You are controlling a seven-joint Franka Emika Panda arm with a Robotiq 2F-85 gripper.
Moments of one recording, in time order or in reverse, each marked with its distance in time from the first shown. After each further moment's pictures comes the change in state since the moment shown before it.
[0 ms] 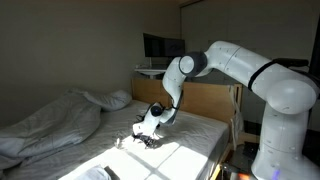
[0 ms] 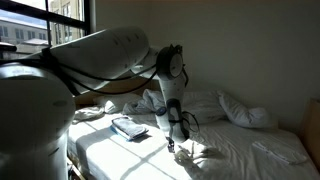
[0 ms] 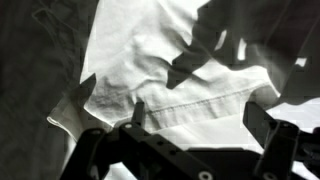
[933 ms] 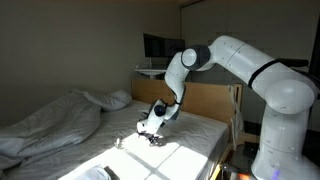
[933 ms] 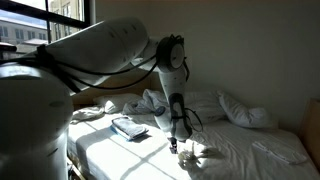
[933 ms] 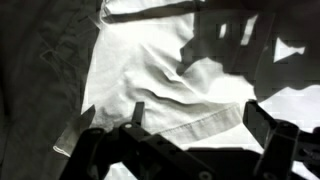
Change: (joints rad) arm -0.028 -0.086 0.018 -0.113 -0.149 -0.111 0.203
